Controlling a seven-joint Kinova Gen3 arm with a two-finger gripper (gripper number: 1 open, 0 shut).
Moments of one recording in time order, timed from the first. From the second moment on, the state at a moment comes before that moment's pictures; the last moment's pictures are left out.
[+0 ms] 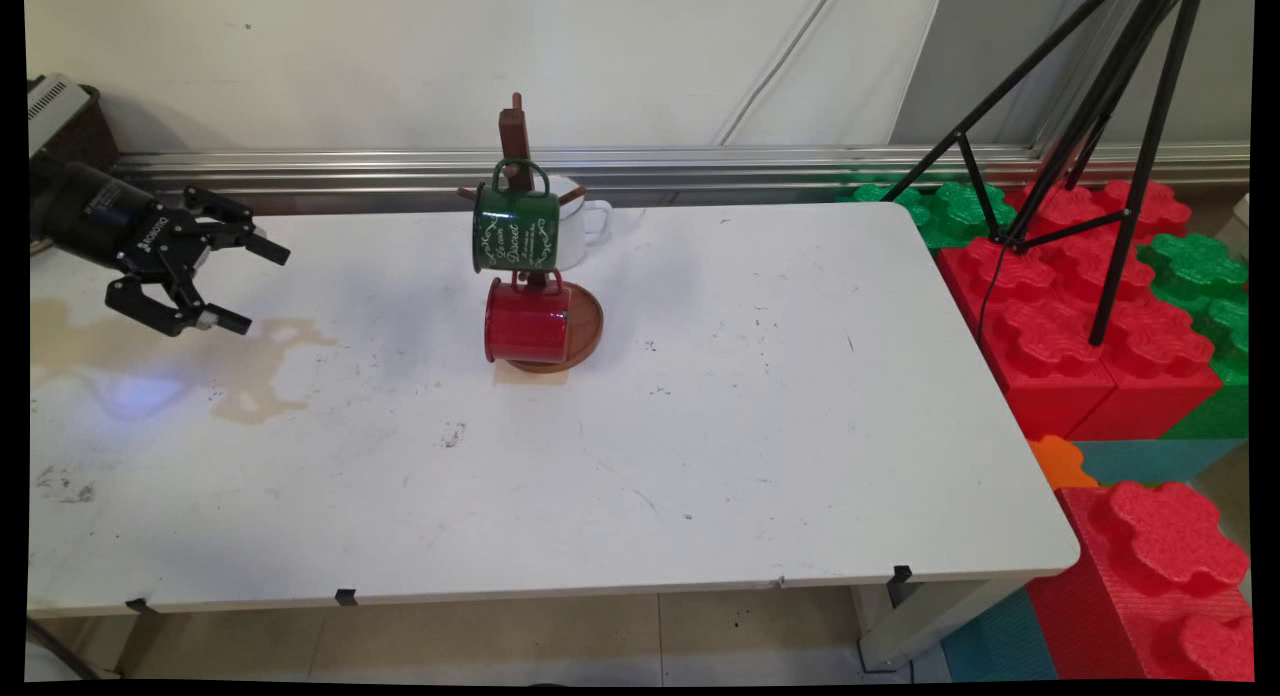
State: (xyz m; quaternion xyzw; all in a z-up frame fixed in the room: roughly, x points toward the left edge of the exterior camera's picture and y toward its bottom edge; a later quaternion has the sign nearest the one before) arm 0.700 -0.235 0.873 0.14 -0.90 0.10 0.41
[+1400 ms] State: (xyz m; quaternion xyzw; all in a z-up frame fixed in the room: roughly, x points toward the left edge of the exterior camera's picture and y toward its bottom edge) arm 0.649 -0.255 0.835 0.15 -0.88 0.07 0.45
